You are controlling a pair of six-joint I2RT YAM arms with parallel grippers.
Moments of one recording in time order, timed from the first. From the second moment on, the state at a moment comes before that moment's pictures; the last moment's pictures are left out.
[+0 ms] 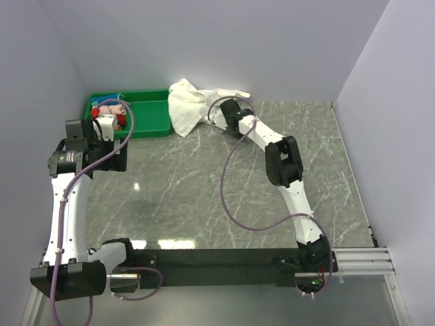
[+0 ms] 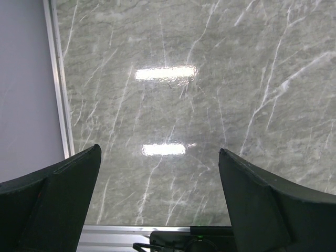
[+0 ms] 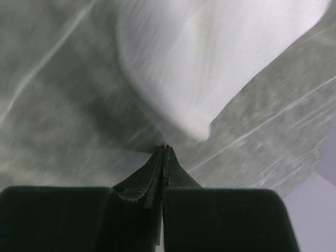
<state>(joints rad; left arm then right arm) 0.13 1.08 1.27 -1.01 0.04 0.19 0.46 2.55 2.24 -0.77 0.31 -0.73</state>
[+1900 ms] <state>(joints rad) 0.13 1.07 1.28 -1.19 -0.01 0.13 0.36 2.44 2.03 -0.47 -0.13 0.55</state>
